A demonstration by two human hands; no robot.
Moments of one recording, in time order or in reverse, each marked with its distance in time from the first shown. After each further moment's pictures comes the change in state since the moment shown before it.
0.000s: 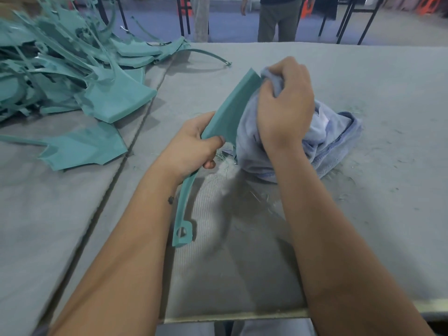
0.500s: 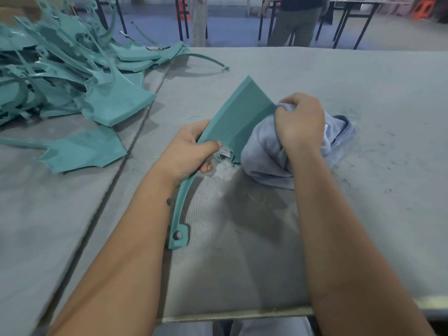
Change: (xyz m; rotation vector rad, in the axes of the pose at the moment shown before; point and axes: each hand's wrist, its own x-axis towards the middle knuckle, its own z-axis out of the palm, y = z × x) left_hand -0.001 -0.005 -0.001 -0.055 -0.008 0.004; right_hand 0.015 0.033 -0.025 -0.293 -0.221 0.396
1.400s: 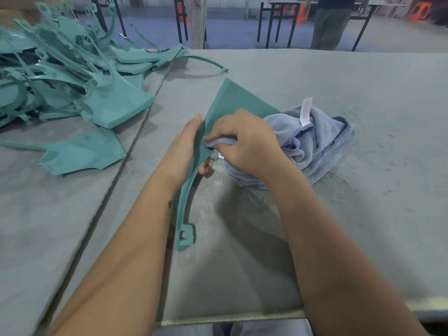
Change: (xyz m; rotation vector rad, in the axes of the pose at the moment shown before) left_hand 0.008 -0.012 -0.002 -0.298 0.013 -0.095; right_hand -0.041 -0.018 0.031 0.046 -0.425 -0.864
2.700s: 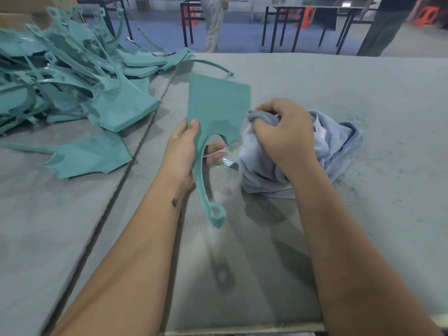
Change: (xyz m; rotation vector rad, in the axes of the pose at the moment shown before) left_hand 0.011 0.005 0.006 -0.278 0.398 0.016; right_hand 0.000 0.004 -0.029 0.097 0.319 0.457
